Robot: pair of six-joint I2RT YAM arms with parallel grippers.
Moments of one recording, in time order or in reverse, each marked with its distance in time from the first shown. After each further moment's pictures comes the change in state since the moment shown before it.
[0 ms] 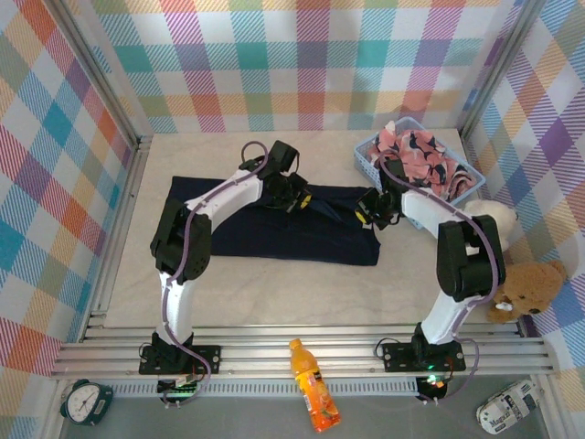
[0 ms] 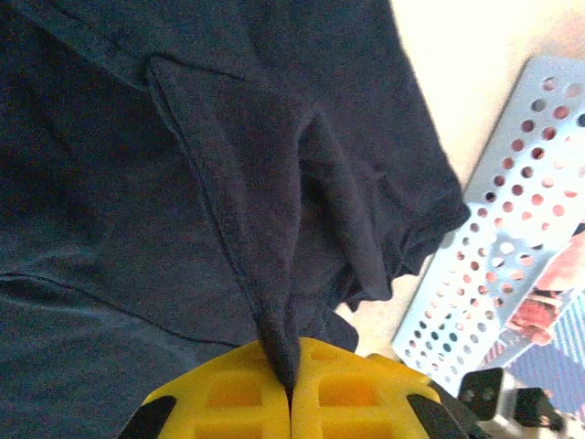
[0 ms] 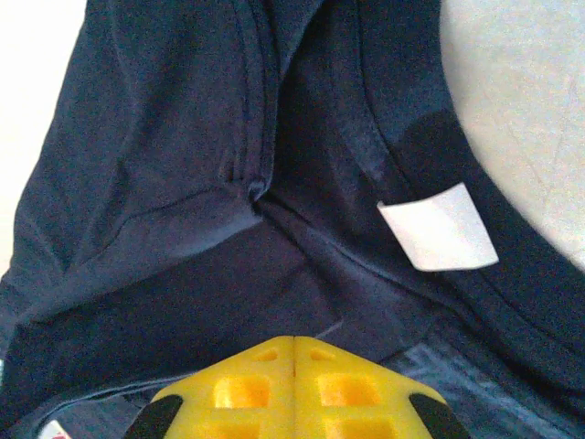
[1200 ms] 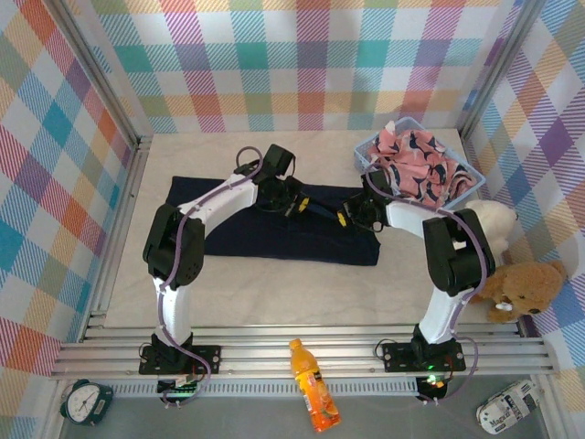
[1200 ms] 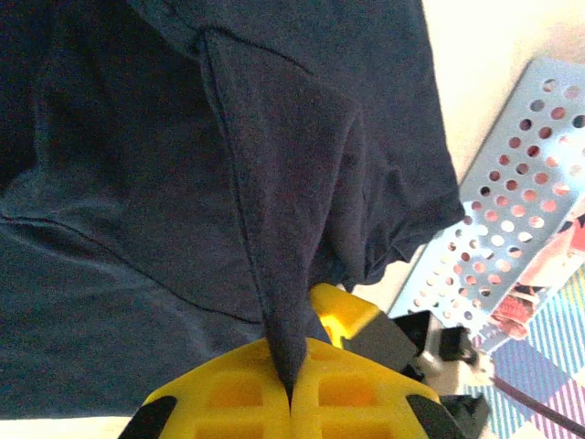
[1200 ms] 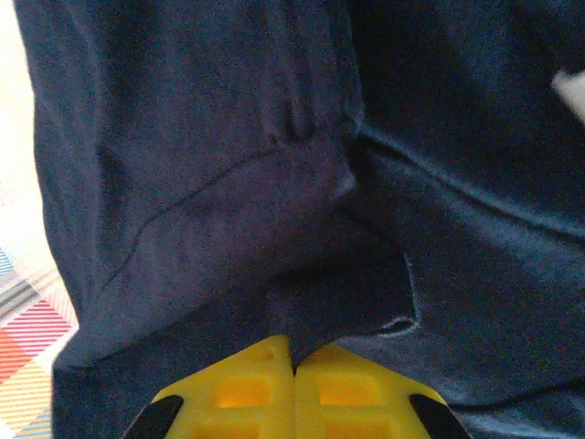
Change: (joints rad) left arm 0.000 -0.073 -0.093 0.039 0.013 -0.084; right arm 0.086 0.071 -0.084 0.284 -0.040 0.323
